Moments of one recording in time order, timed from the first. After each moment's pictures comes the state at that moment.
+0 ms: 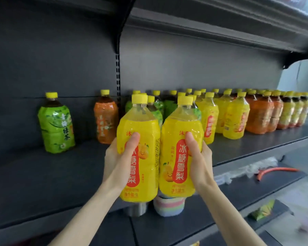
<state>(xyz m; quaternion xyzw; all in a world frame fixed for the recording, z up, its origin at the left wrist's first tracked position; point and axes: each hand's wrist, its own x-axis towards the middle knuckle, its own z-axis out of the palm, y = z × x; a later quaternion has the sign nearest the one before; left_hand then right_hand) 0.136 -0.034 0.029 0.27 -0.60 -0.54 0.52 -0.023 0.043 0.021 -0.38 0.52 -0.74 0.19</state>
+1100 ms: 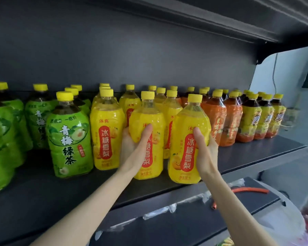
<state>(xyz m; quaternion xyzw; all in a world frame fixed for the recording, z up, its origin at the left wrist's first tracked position) -0.326 -0.025 0.019 0.28 -0.62 -0.49 0.54 -0.469 0.068 0.014 -0.36 0.54 -0.75 0.13</state>
